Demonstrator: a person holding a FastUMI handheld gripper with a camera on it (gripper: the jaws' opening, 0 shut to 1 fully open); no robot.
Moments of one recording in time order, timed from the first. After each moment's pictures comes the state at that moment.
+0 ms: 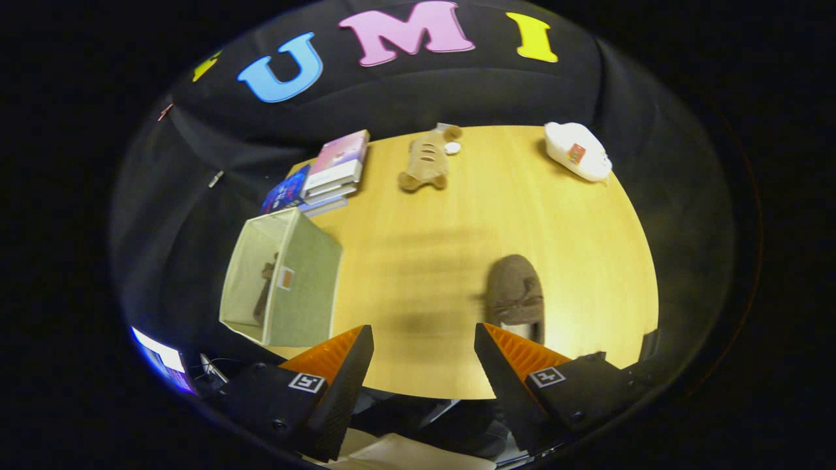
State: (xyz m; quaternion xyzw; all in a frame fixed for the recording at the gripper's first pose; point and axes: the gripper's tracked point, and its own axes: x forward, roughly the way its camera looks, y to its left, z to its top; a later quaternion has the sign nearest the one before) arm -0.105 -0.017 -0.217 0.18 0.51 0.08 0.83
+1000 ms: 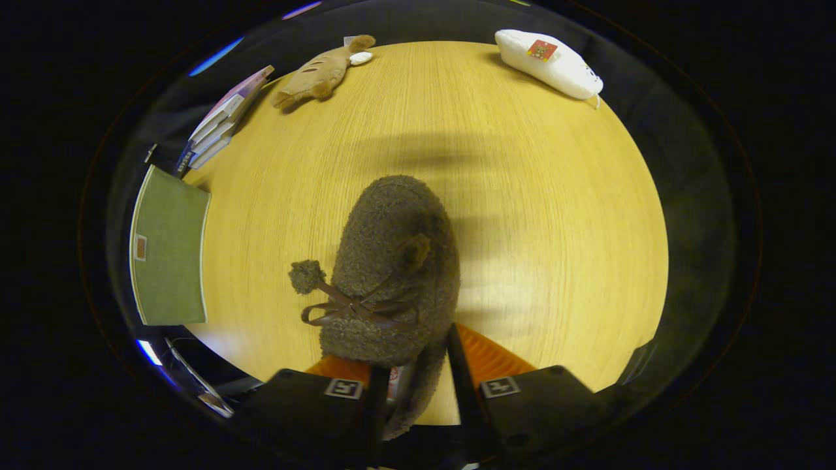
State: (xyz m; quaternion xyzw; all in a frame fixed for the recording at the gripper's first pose) arm -0.102 -0.084 -0.404 0.12 0.64 0.06 0.75
